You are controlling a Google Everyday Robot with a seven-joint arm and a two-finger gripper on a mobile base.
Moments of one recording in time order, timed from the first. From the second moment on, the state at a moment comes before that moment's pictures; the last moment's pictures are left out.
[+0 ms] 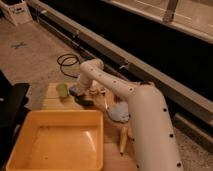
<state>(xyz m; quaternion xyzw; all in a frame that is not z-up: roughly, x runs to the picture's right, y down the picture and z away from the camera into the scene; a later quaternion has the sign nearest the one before) -0.161 0.025 0.940 -0.23 -0.27 -0.15 0.92</state>
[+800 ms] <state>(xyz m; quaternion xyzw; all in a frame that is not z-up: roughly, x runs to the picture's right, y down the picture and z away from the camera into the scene) -0.158 0.029 0.939 -0.24 -0.28 -0.15 0.92</state>
